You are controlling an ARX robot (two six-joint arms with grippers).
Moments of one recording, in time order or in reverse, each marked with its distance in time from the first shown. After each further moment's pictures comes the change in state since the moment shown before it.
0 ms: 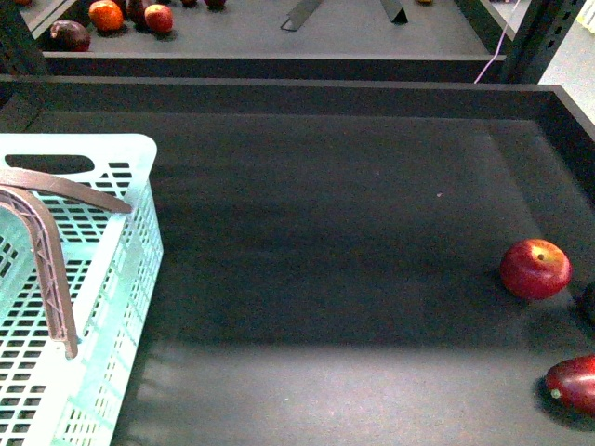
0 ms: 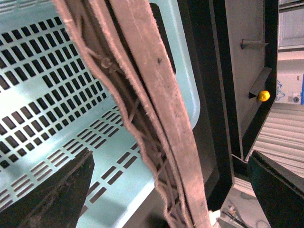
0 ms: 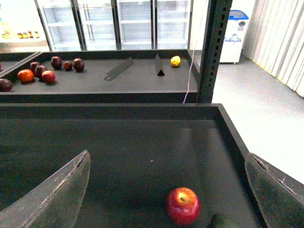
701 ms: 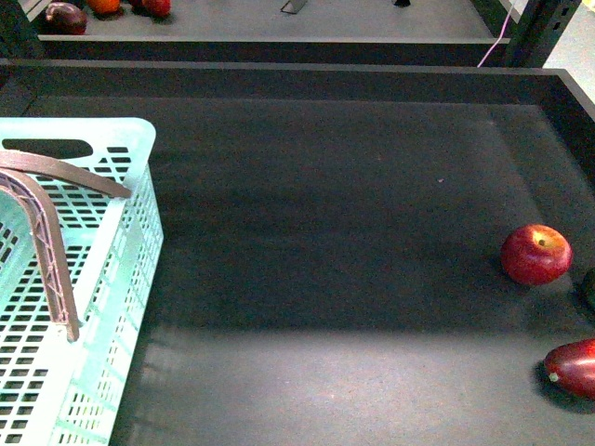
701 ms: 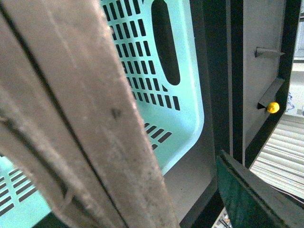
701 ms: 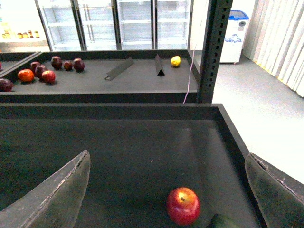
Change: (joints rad) left arm -0.072 0.201 0.149 -0.009 -0.079 -0.108; right arm 0.000 0.000 0.000 0.000 0.000 0.000
